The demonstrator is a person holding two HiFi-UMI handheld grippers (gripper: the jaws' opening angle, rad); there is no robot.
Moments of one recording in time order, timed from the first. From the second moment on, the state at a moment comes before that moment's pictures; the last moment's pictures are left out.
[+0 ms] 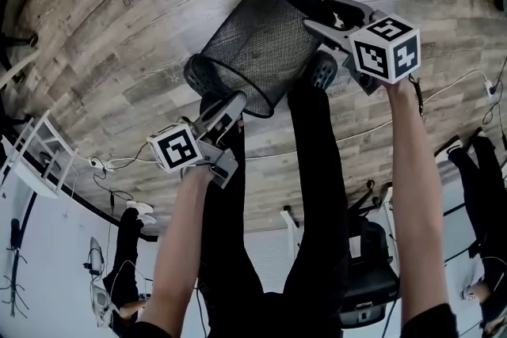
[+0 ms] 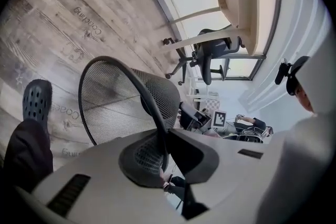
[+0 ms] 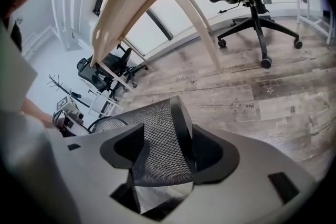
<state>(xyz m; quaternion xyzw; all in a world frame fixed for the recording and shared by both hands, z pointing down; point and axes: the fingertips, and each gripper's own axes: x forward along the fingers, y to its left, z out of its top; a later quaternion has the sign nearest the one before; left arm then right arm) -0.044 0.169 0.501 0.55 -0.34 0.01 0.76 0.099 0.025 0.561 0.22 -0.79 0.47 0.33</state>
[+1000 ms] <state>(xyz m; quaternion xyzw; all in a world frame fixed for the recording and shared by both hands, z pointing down) -0.008 0.066 0.595 0.65 -0.29 -0.01 0.70 0.186 -0.010 0.601 0.34 -0.77 0.43 0.33</state>
